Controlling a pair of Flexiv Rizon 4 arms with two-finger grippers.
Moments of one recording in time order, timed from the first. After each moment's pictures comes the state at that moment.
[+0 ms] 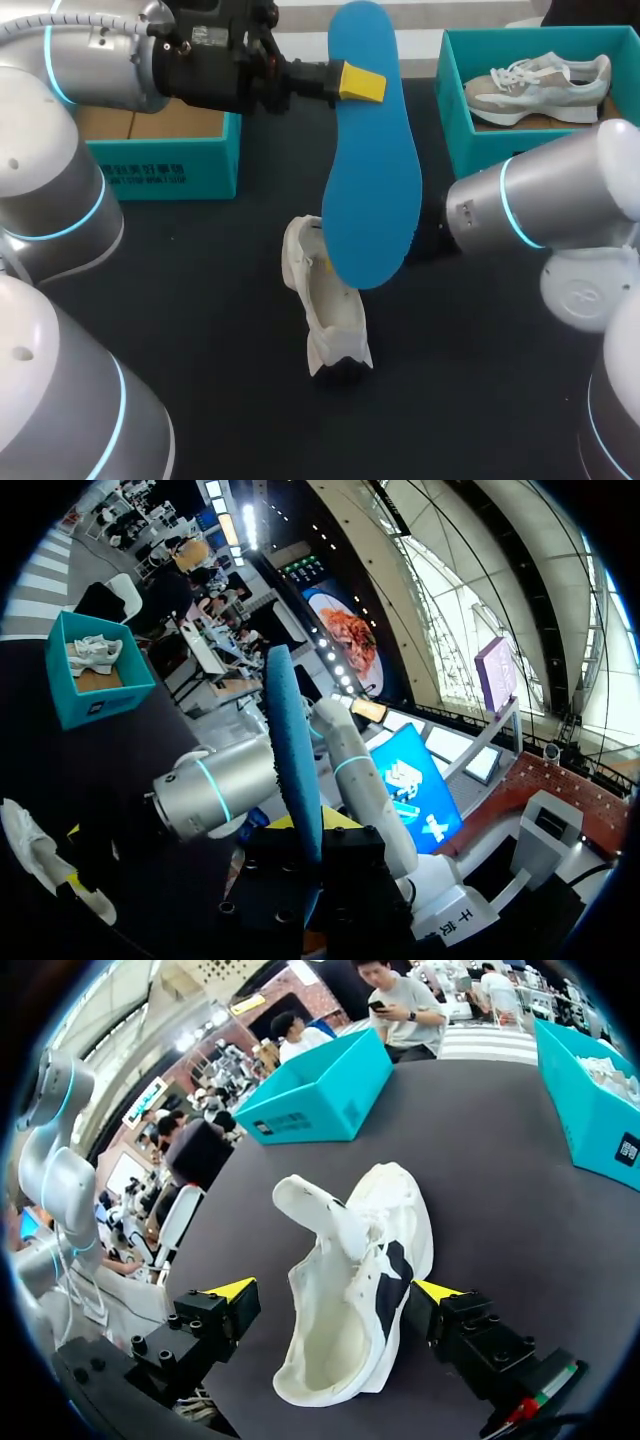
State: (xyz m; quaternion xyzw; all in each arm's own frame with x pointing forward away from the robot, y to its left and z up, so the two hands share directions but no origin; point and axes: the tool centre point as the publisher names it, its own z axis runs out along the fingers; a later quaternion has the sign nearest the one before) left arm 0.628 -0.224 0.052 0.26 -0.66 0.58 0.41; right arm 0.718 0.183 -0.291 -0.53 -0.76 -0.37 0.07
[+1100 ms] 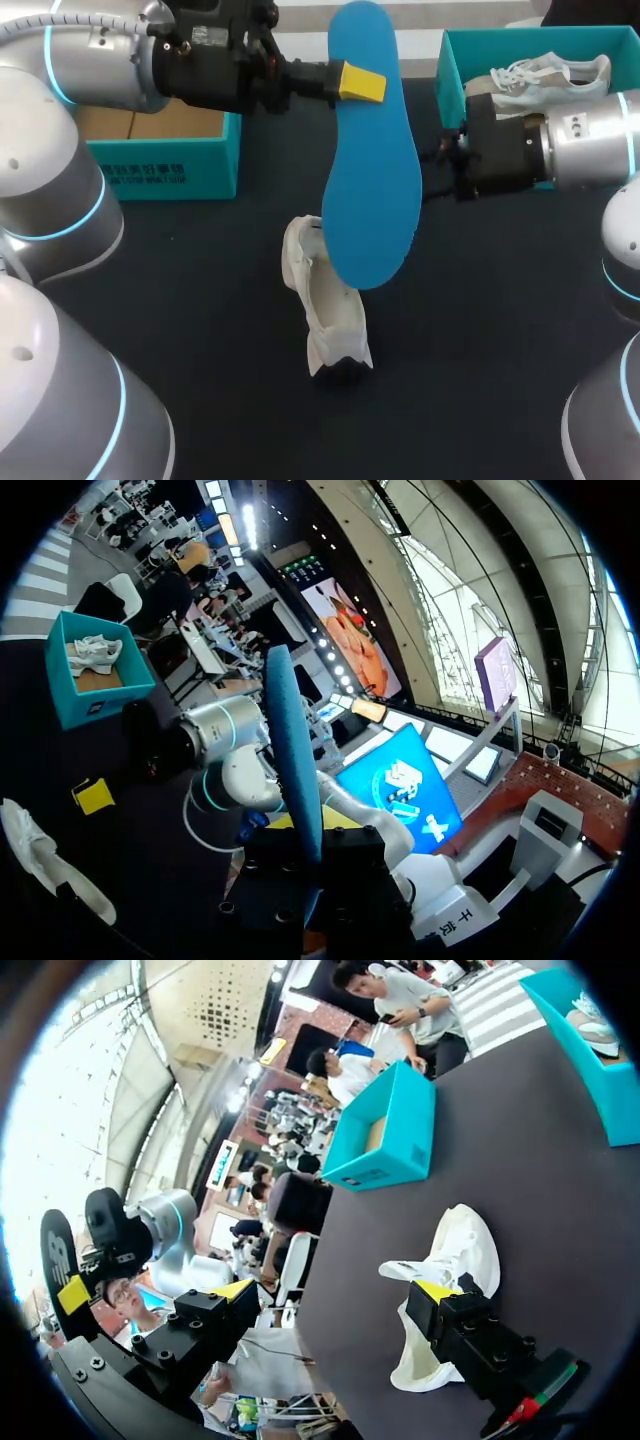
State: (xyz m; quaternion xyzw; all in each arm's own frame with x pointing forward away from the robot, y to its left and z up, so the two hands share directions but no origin) left arm 0.628 -0.224 0.052 0.26 -0.66 0.58 0.41; right arm 0.745 0.151 -0.168 -0.51 -0.63 -0.51 0.30
